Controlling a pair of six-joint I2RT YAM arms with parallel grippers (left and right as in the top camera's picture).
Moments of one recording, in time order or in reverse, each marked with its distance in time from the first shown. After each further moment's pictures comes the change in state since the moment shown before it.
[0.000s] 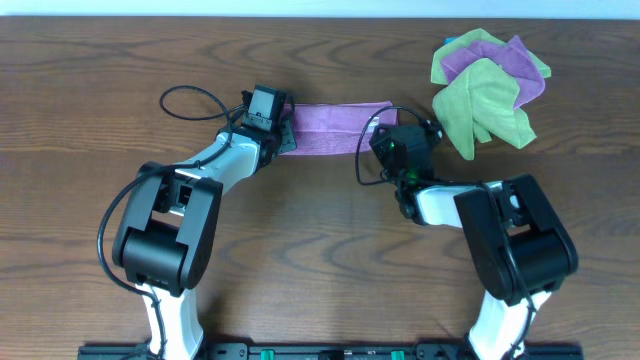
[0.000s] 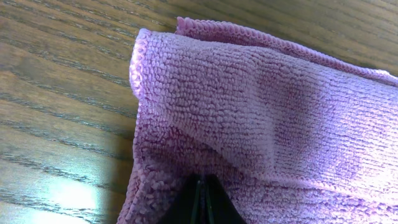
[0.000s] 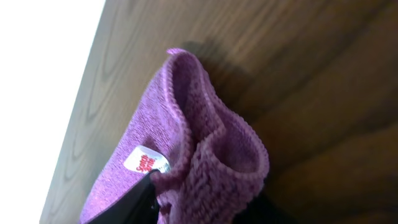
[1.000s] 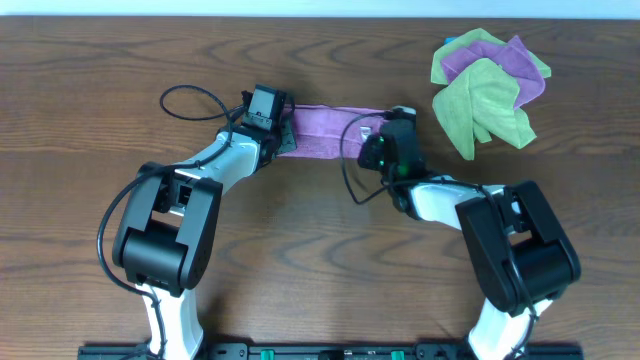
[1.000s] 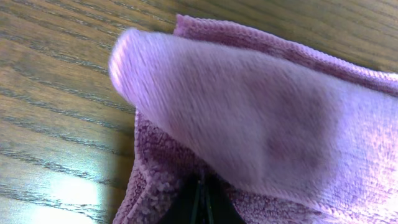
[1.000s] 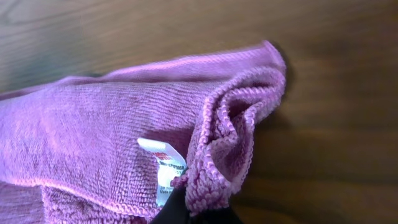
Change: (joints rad) left arm 0.000 0.000 0.007 -0.022 0.000 0.000; right arm 0.056 -0.061 0.087 -0.230 -0.023 -0.687
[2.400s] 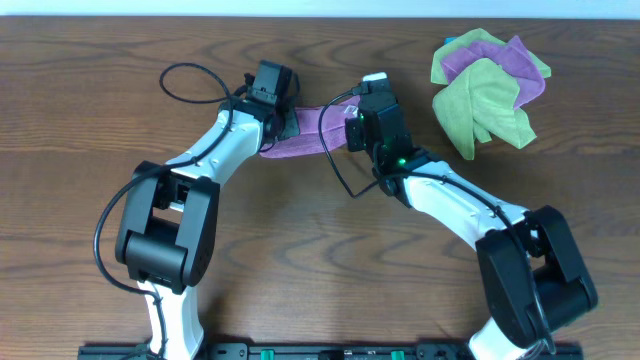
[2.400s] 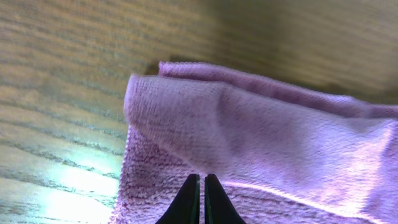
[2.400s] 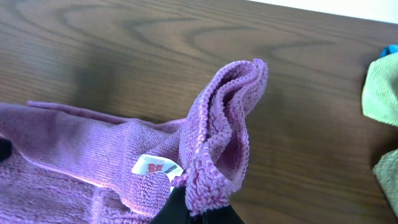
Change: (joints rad) left arm -0.004 0.014 0.215 -0.260 0.001 0.000; right arm 0.083 -0.137 0.177 -0.253 0.156 -0.373
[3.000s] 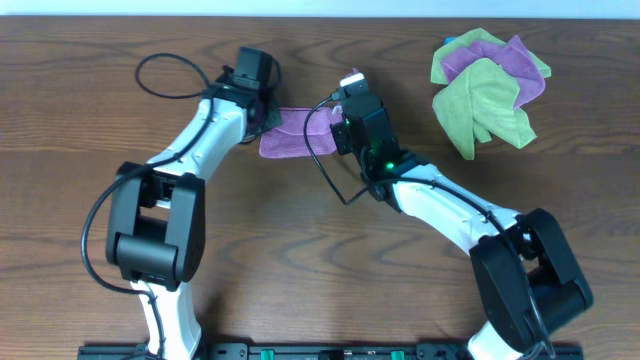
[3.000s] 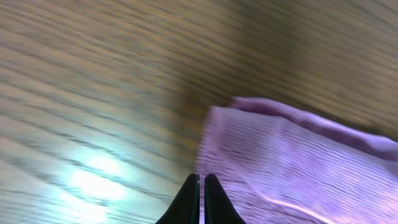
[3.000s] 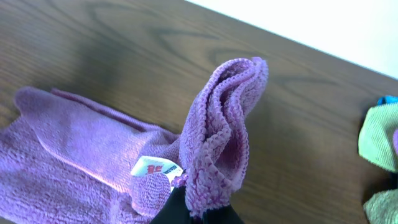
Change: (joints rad) left arm 0.084 -0.006 0.062 -0.117 -0.043 0.000; right arm 0.068 0.000 0.023 0.023 0.042 -0.149
